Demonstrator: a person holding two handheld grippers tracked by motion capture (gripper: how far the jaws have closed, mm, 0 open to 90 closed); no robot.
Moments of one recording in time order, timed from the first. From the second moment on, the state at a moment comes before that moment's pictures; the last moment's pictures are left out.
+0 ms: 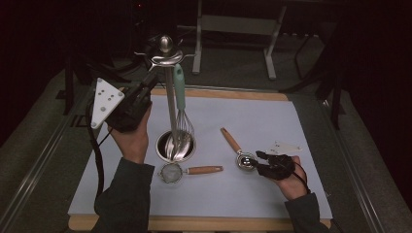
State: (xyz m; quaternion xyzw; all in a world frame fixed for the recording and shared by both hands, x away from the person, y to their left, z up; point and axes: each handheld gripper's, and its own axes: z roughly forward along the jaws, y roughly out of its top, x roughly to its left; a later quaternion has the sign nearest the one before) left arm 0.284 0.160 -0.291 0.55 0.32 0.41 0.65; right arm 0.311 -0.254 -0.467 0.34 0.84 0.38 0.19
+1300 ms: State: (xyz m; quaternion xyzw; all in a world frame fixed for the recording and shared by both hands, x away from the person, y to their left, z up) left arm 0.317 0.189 -0.283 0.54 0.37 0.42 0.63; right arm 0.310 -0.259 -0.463 0.34 0.84 0.39 0.19
